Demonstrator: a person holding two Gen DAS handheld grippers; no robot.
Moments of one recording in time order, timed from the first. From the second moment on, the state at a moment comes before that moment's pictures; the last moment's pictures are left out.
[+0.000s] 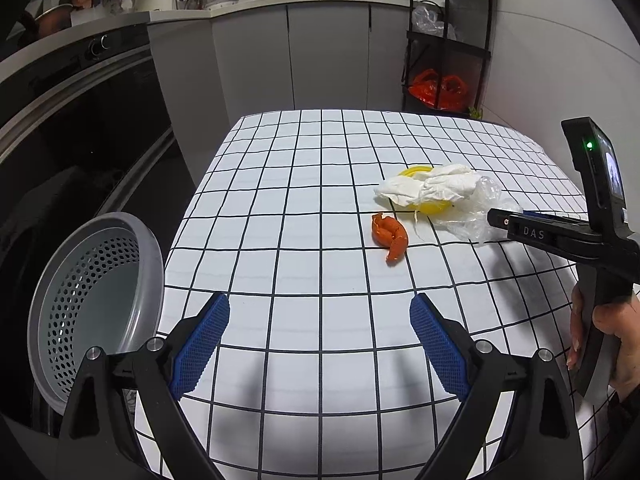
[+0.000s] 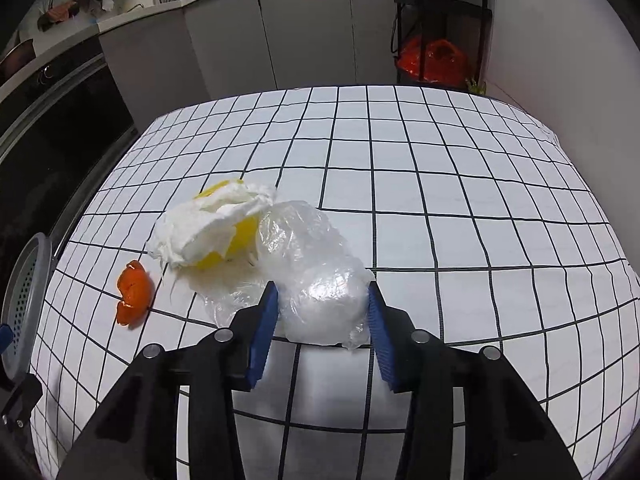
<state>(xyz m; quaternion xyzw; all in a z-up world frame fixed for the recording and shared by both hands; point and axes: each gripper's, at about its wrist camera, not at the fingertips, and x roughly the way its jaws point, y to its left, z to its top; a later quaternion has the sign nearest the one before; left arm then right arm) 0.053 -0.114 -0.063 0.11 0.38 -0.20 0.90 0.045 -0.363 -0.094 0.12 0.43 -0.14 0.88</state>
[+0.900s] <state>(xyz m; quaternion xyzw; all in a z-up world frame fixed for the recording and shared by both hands) 0.068 -0.165 -0.080 0.11 0.39 -0.20 0.89 -0.066 -0.417 -0.014 0.22 0.33 -0.18 0.90</state>
